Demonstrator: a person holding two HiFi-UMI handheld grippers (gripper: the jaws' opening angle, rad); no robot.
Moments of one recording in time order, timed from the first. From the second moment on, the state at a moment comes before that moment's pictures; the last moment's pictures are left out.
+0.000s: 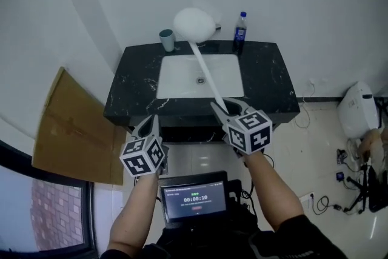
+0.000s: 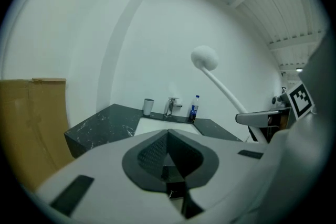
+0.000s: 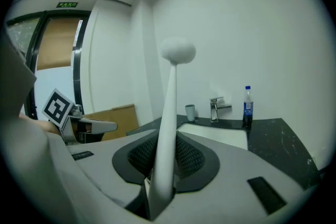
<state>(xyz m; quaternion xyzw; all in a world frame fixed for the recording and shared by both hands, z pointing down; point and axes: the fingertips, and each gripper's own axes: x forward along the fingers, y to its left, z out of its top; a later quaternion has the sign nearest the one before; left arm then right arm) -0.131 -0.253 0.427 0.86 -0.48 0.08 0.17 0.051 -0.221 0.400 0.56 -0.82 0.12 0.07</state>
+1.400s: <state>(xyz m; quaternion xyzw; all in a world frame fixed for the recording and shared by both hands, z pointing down) -0.143 -0.120 0.366 0.94 -0.35 0.02 0.05 0.030 -0.055 0.357 0.62 -0.78 0.01 0.00</state>
